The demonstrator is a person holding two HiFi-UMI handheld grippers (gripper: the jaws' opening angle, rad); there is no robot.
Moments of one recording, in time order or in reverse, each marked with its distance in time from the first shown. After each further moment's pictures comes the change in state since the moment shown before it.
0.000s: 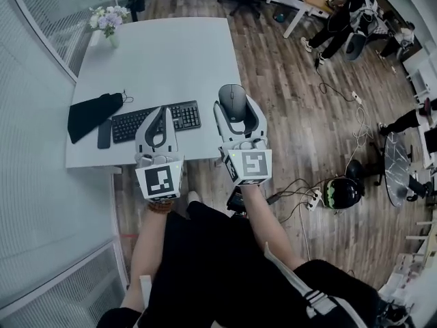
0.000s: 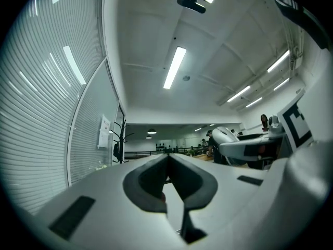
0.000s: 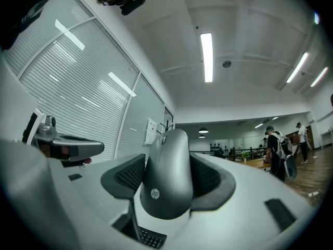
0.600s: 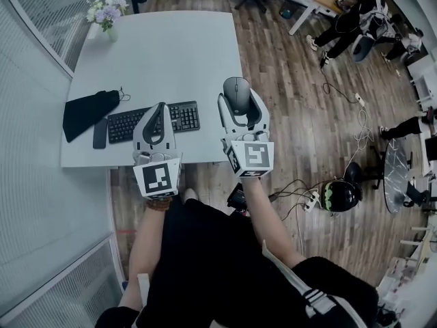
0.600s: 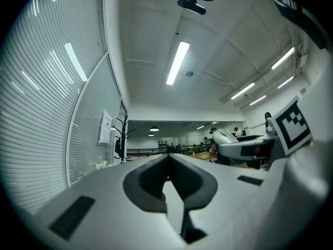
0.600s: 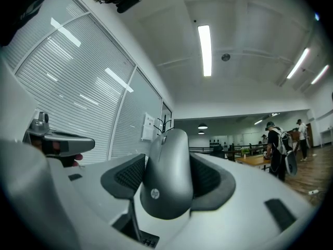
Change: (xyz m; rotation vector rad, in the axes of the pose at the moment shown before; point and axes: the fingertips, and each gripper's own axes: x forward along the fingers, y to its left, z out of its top) left arm 0.034 0.008 -0.023 -0.024 0.019 0.038; right arm 0.043 -0.032 -0.031 0.012 0.038 -0.002
